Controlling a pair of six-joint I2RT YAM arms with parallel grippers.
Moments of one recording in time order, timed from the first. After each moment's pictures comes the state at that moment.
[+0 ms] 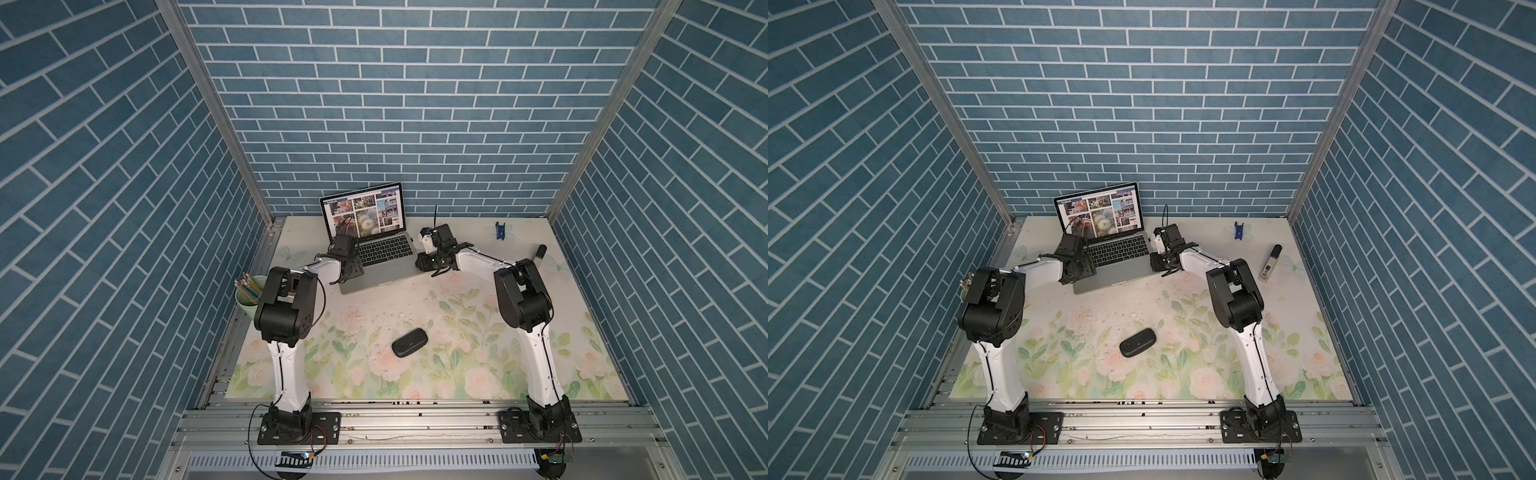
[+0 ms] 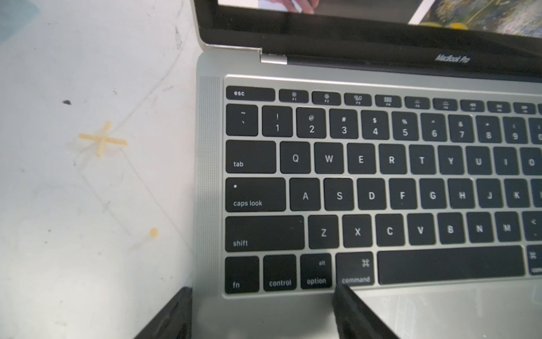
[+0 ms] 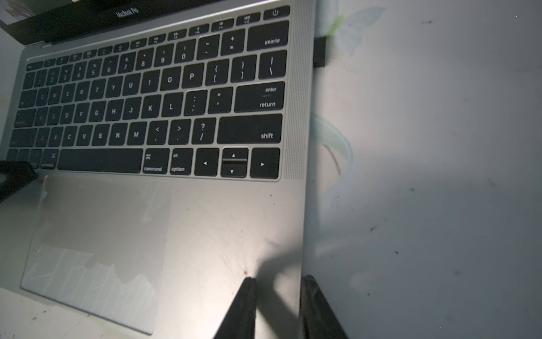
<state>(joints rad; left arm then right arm) -0.23 2.02 1.29 -0.27 -0.15 -0.51 0.54 2.30 1.72 -0.33 -0.22 0.19</state>
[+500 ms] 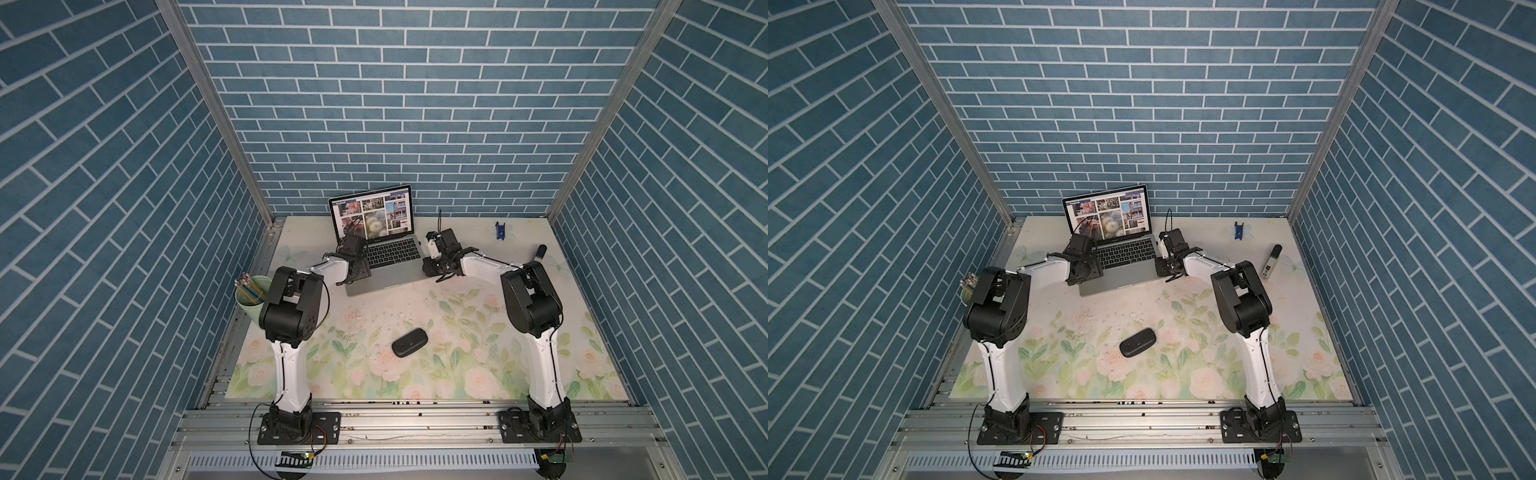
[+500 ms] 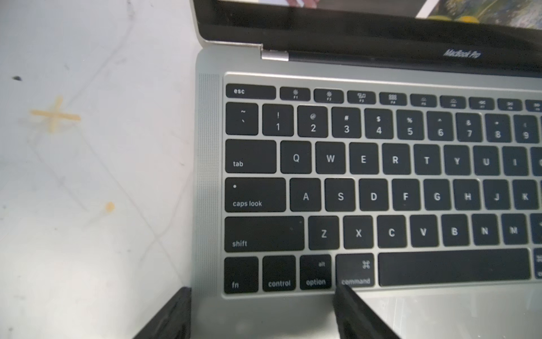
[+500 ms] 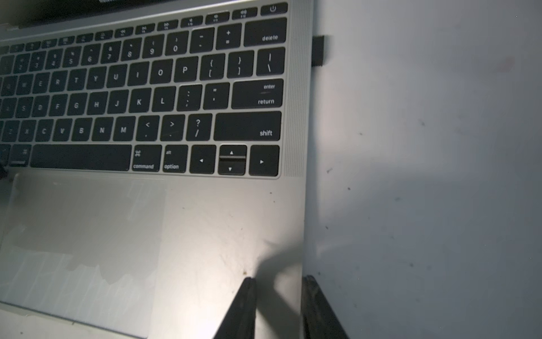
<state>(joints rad) -0.30 2.03 1.31 -0.33 -0.16 -0.53 0.54 2.19 1.55 -0.30 -0.12 0.19</state>
